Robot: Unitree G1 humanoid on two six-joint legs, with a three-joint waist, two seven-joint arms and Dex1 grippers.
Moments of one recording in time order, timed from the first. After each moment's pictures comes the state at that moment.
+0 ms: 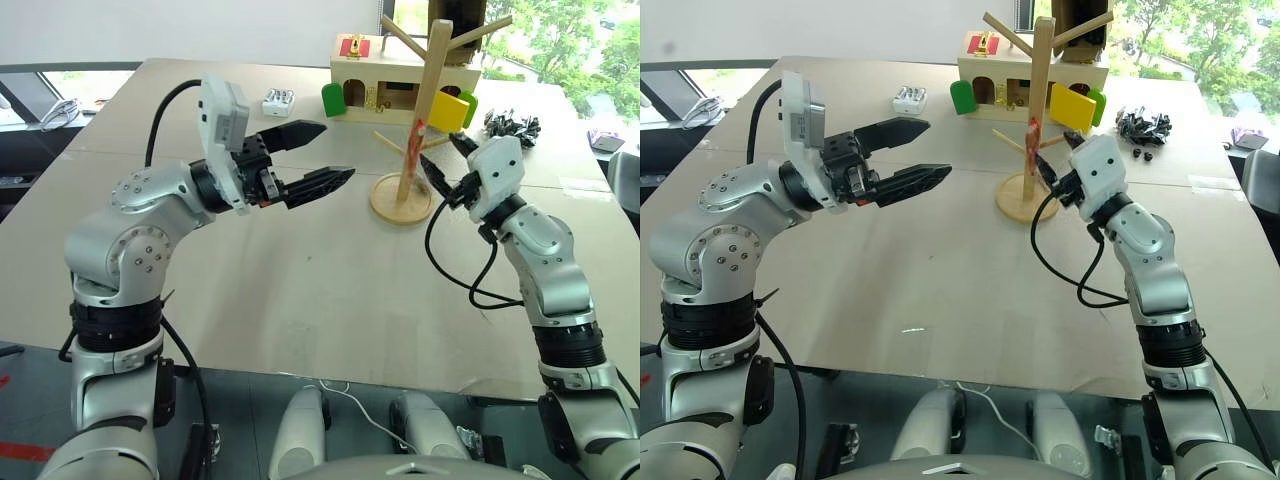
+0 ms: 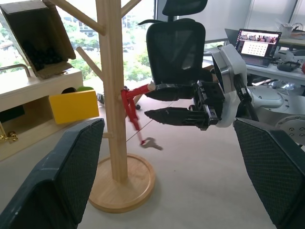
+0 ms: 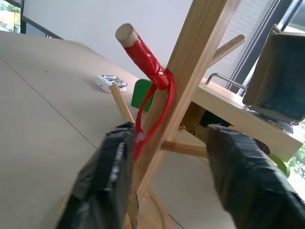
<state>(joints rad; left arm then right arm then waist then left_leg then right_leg) -0.66 0.64 0.14 -0.29 -0.77 0.74 -0.83 -0.51 -0.35 0.00 -0.12 0.12 0.17 0.43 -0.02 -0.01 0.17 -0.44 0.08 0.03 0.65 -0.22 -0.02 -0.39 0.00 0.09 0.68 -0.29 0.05</state>
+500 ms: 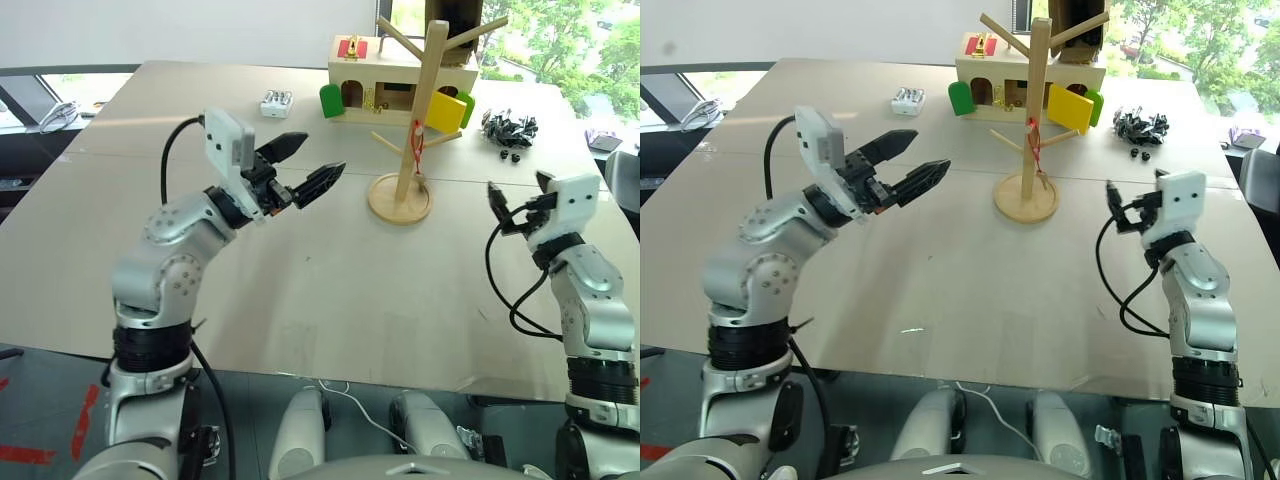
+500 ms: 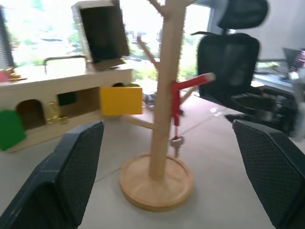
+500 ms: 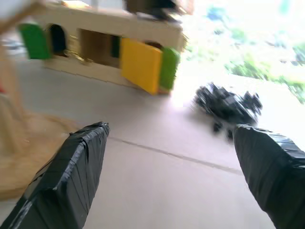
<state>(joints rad) -0.49 0.45 0.14 -0.25 -0.56 0.55 -0.57 -0.31 -0.36 -0.29 0.00 0.23 0.23 0.28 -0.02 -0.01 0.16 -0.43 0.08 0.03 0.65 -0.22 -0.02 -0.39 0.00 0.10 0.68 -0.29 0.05</state>
